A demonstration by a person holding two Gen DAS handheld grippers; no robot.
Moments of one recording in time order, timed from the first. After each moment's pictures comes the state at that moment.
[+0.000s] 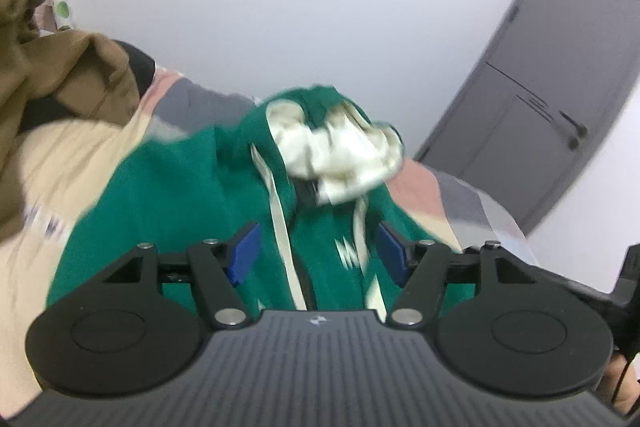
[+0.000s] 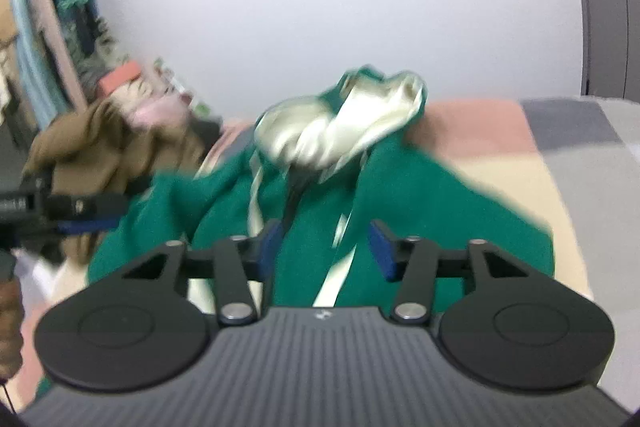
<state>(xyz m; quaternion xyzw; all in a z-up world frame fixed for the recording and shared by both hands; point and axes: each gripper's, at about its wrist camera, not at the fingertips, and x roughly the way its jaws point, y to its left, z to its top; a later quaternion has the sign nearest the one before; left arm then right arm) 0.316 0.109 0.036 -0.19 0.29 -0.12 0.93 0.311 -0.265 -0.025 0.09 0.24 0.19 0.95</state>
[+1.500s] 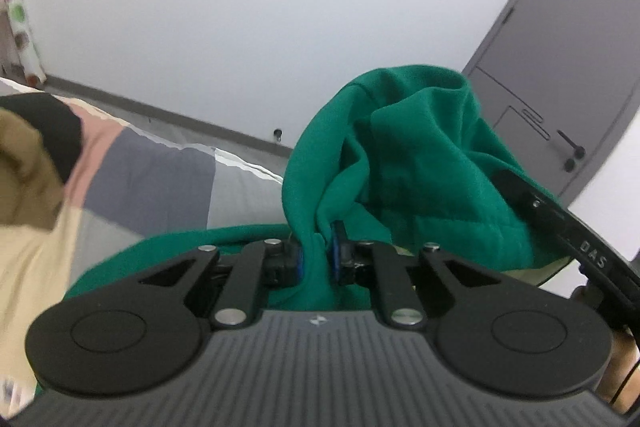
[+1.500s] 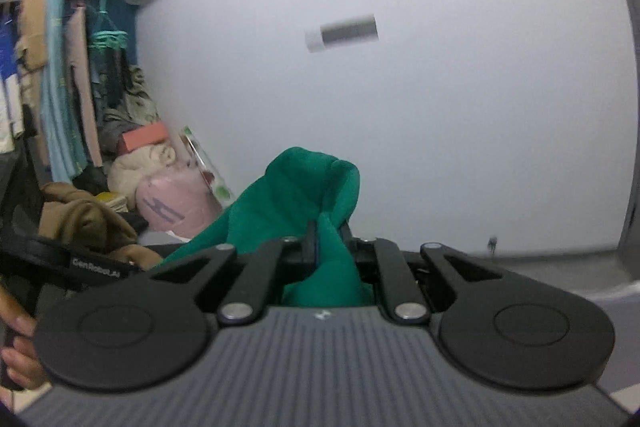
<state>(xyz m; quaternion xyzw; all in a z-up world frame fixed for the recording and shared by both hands) 0.451 0.095 0.083 -0.18 0.30 -0.16 0.92 0.414 -0.233 0.063 0.02 0.08 0.26 0.96</state>
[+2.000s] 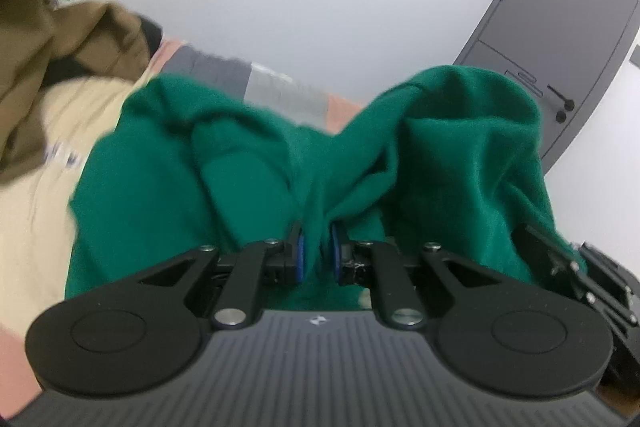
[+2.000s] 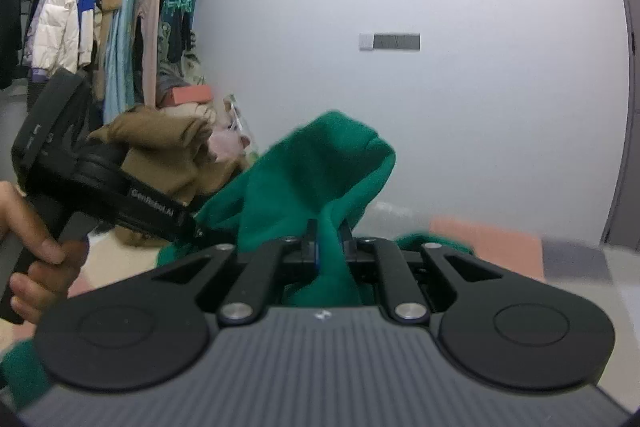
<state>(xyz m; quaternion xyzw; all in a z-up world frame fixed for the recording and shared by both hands) 0.201 0.085 0.017 -0.18 0.32 -0.13 0.92 0.171 -0.234 -0.004 -0.04 0.11 0.28 0.95</state>
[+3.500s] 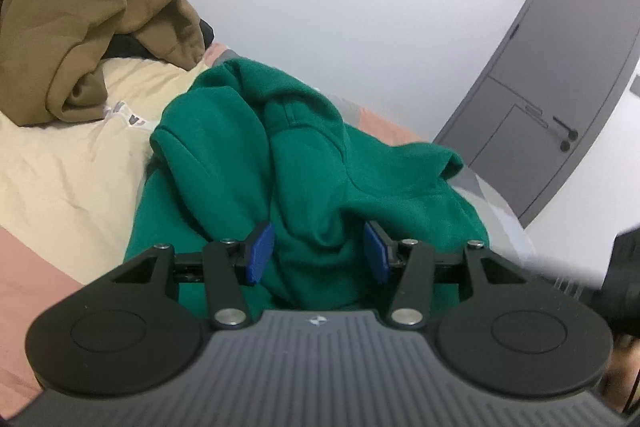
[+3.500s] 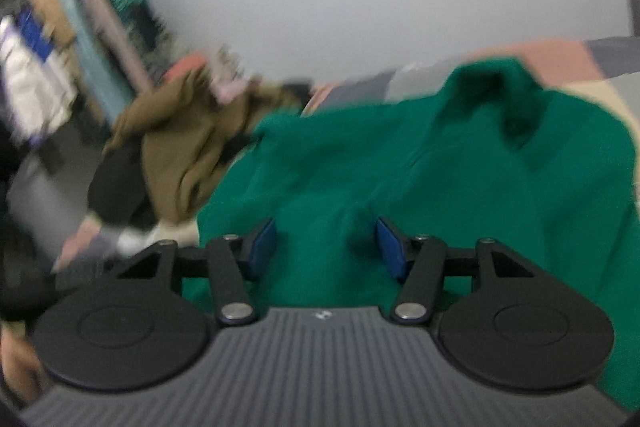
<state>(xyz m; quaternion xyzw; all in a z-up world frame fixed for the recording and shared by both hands) 0.140 0.135 -0.033 -0.22 0.26 -0.10 0.93 0.178 -0.203 -0.072 0.09 0.31 0.31 0.90</state>
